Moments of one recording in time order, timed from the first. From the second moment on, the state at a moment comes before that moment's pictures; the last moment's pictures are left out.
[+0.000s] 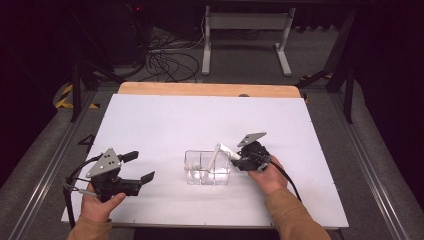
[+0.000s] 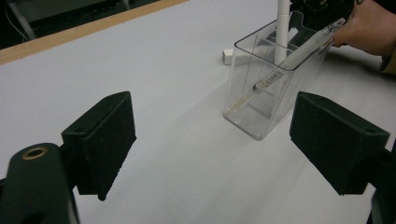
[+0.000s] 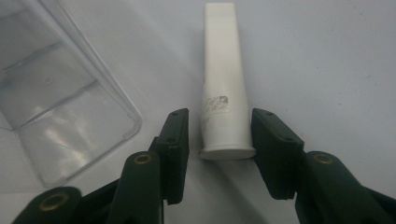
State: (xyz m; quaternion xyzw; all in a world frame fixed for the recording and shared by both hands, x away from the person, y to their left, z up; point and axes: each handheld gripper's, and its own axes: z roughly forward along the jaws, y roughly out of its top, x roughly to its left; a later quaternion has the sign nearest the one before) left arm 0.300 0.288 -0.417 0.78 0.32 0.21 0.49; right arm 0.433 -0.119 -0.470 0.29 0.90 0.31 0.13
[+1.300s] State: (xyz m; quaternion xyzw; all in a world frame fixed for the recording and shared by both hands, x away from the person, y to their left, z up) left arm 0.298 0.290 -0.416 0.78 0.32 0.21 0.50; right arm 0.413 -0.136 -0.406 0.29 0.89 0.33 0.13
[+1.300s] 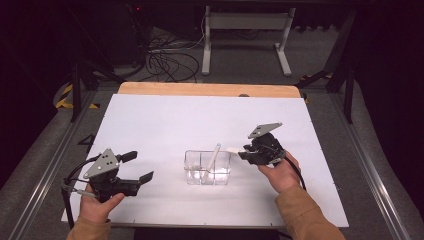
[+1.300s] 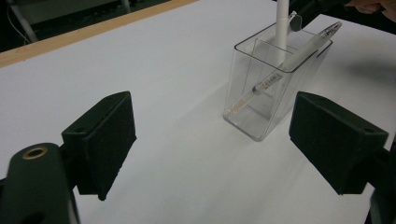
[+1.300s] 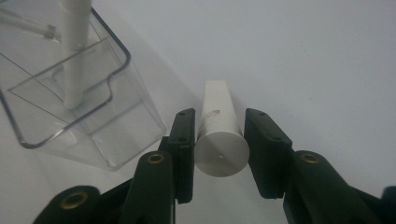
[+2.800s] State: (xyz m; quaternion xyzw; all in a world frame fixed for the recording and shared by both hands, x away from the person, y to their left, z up) left arm 0.296 0.290 -0.416 0.78 0.32 0.21 0.50; right arm 0.366 -0.146 -0.322 0.24 0.89 0.35 0.16
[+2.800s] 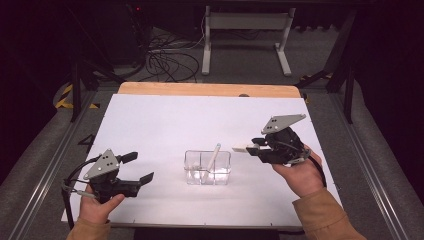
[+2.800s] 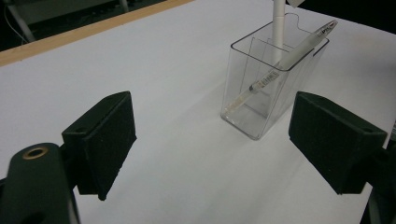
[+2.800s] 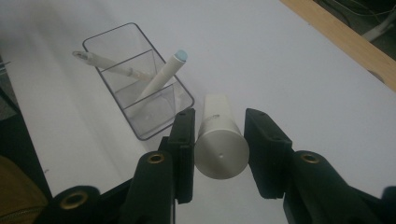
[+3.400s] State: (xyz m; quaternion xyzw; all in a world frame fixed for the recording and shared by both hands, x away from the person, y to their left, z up) left arm 0.296 0.290 -0.416 0.78 0.32 0.20 0.50; right arm 0.355 -0.121 -0.309 0.20 0.92 0.32 0.14
